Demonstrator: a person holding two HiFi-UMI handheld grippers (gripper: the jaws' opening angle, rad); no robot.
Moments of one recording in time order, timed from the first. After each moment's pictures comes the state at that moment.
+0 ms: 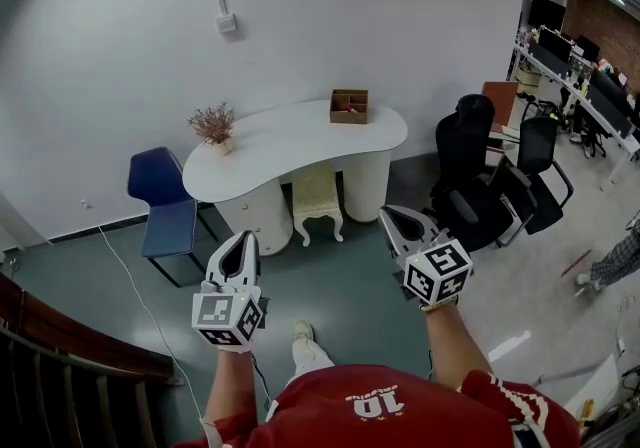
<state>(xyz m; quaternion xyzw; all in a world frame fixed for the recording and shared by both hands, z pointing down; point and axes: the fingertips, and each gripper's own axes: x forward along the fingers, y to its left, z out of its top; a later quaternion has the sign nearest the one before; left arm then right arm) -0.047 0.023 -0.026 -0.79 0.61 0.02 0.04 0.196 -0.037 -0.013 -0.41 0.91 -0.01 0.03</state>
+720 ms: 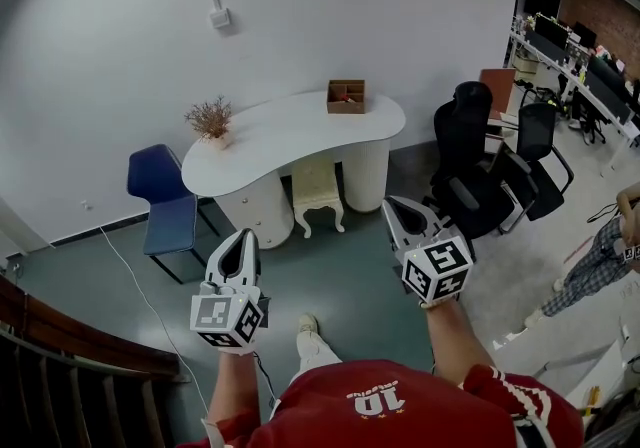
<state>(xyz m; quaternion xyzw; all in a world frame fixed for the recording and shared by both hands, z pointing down) -0.042 0.042 -0.026 -0.80 0.60 0.03 0.04 0.204 -0.022 -0.014 -0.45 0.89 0.00 0.03</state>
